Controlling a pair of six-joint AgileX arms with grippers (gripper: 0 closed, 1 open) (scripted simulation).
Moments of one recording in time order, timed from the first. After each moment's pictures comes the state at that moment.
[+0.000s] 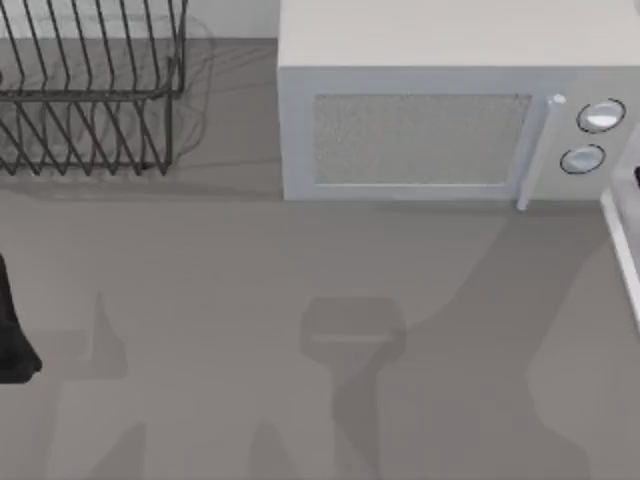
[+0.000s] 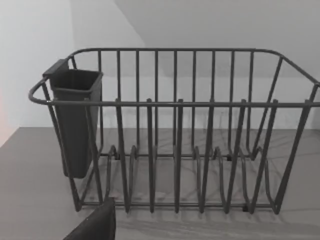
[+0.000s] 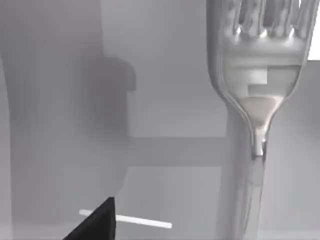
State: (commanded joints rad) left arm 0.00 0.00 0.00 0.00 0.00 0.00; right arm -0.21 2.58 2.00 -0.98 0.01 -0.19
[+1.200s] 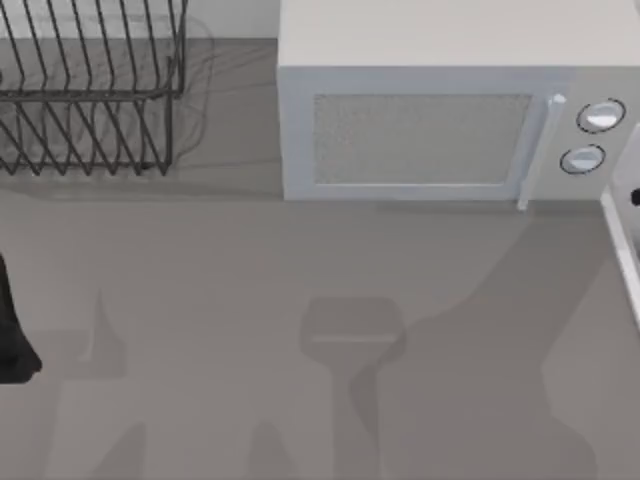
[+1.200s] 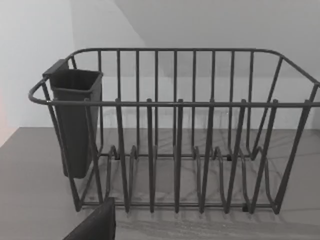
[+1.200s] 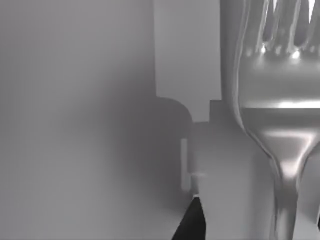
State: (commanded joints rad) left arm 0.00 0.00 0.00 0.00 0.00 0.00; right arm -0.22 2.64 1.92 -0.85 0.01 -0.19
